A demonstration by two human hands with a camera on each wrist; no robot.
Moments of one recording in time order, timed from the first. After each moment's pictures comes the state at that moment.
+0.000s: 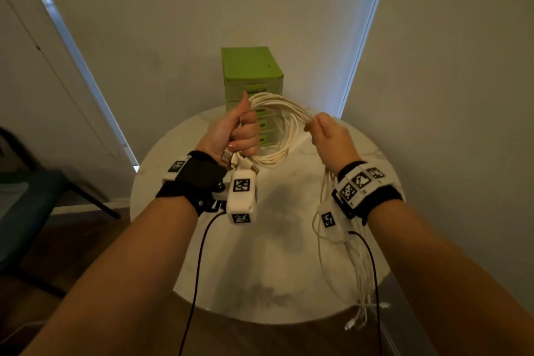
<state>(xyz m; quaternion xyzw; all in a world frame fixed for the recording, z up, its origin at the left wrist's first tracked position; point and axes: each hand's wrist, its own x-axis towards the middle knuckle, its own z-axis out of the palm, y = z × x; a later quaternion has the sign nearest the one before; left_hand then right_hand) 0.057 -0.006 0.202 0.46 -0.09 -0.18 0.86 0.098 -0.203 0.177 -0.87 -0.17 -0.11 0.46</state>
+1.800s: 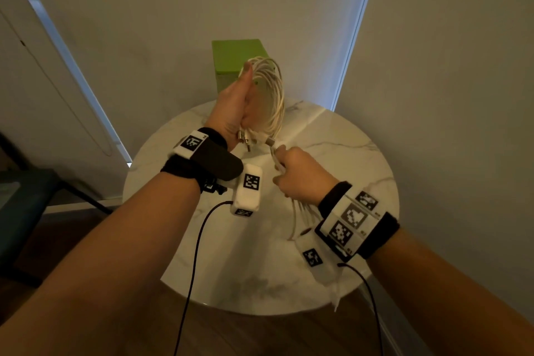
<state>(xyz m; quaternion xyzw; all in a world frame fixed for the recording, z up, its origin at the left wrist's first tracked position) 0.070 -0.037 0.217 0.57 -0.03 0.03 0.82 0.025 -0.178 0.193 -0.93 -0.21 0.13 0.25</state>
